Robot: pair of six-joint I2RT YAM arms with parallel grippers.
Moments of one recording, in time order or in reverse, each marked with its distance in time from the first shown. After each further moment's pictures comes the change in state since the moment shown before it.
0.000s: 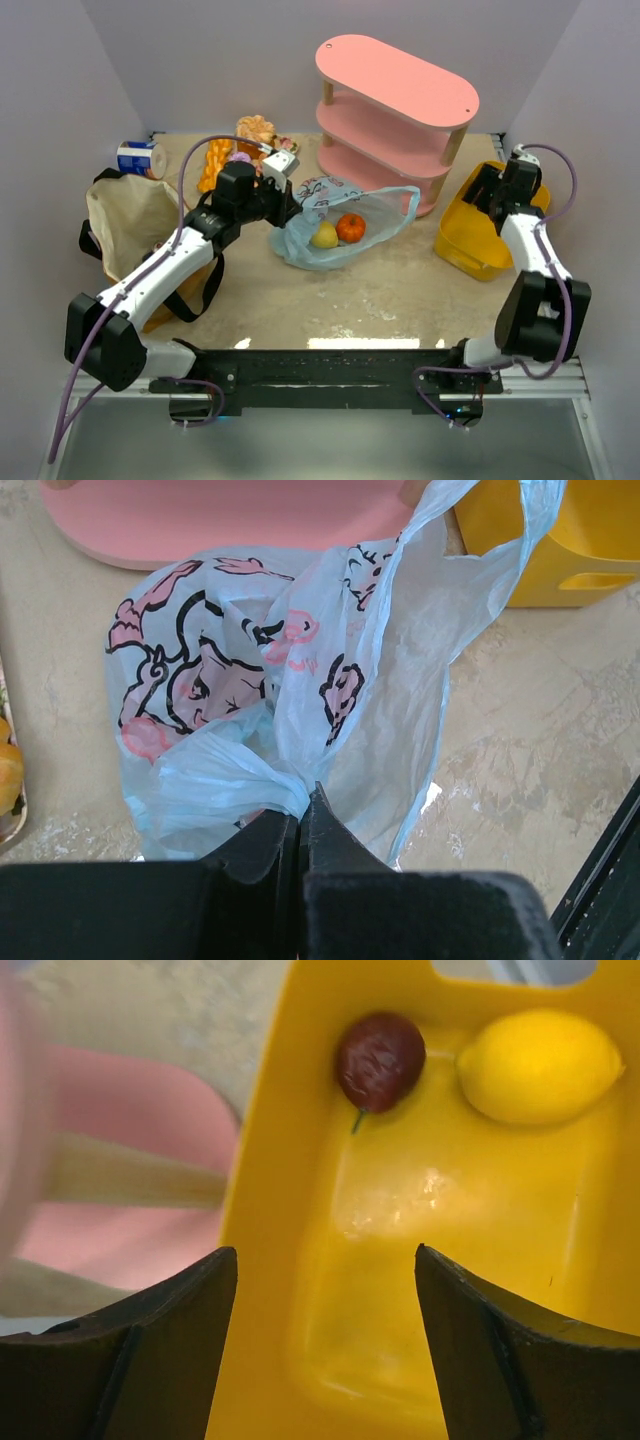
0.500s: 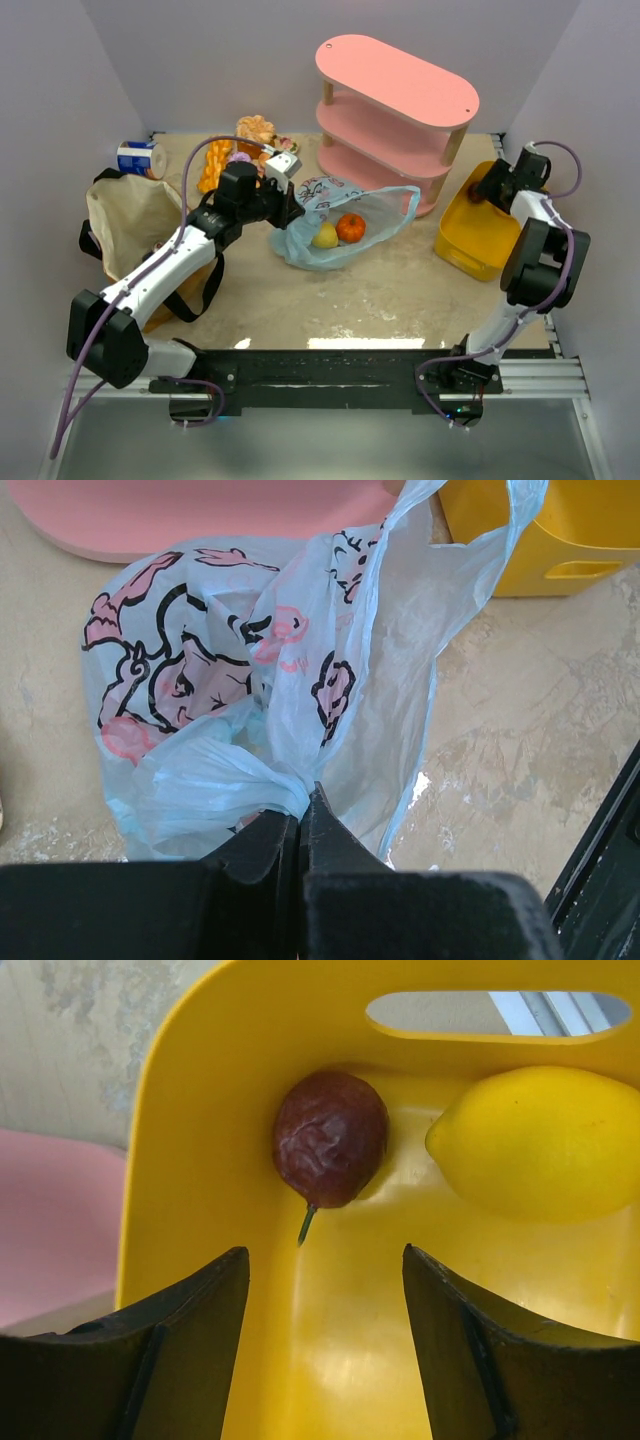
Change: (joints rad) left arm 0.000 0.022 0.000 0.000 0.039 -0.002; right arm -0.125 0.389 0.222 0.041 -0.136 0.052
